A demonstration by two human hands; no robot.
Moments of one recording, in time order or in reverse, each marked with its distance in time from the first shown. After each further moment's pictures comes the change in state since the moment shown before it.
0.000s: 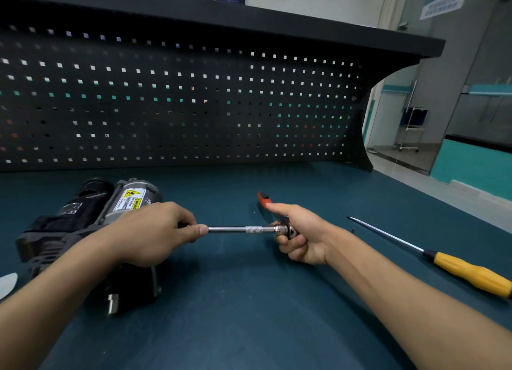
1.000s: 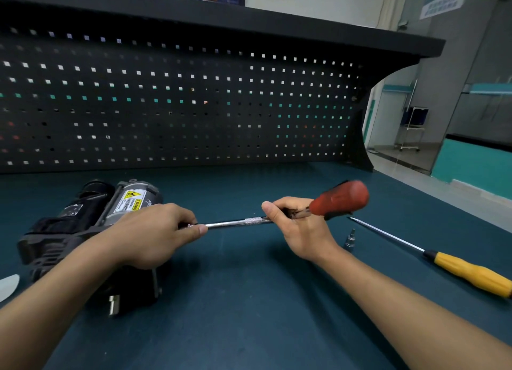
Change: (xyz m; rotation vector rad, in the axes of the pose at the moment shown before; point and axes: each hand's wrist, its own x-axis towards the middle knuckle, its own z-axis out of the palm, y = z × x) left_hand -0.001 -0.001 0.002 0.028 0.062 0.018; right_hand 0.010 0.020 0.006 -0.433 0.437 -1.051
